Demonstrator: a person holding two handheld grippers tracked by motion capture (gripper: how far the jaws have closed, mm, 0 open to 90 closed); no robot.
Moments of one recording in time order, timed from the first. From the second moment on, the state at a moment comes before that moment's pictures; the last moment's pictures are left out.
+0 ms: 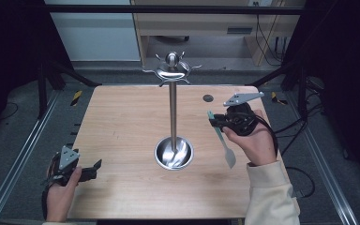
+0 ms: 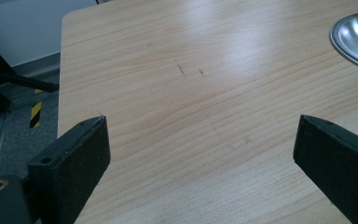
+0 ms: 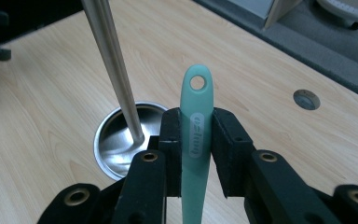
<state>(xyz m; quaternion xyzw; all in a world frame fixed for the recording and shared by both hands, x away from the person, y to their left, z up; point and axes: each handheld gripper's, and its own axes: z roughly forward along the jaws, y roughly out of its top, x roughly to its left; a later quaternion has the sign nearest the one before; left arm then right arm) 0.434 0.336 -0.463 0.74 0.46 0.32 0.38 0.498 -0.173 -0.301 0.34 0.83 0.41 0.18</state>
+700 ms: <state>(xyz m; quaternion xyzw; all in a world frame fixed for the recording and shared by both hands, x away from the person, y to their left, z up) 0.436 0.332 -0.464 0.75 0.45 0.32 0.37 0.480 -0.175 -0.276 0.33 0.79 0.48 0.20</state>
